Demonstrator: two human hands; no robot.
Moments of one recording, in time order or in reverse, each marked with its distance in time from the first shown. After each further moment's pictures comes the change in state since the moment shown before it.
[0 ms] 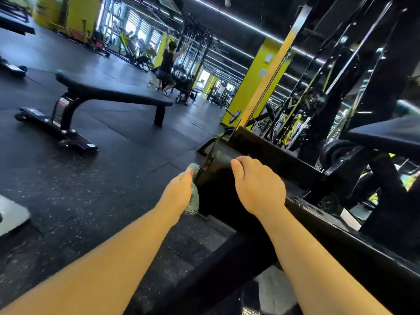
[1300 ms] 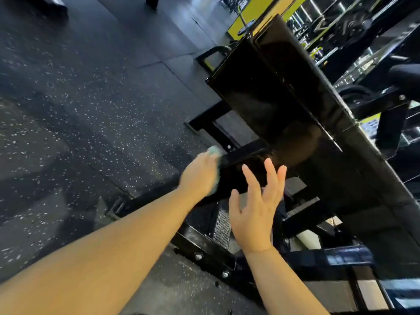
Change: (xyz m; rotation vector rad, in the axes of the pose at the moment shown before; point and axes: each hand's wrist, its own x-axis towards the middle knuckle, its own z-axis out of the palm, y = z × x) left_hand -0.032 -0.163 0.060 0.257 -0.176 -0.019; right_hand -0.177 0.052 0.138 0.191 0.217 -0.110
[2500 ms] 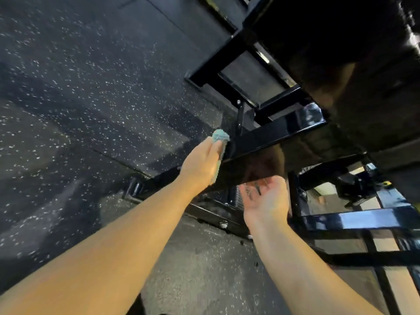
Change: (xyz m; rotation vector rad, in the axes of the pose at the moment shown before) left_hand 0.027 -0.075 -0.011 -0.036 -0.181 -0.086; right_hand 0.013 -0.050 0.040 1.036 0.248 1.771
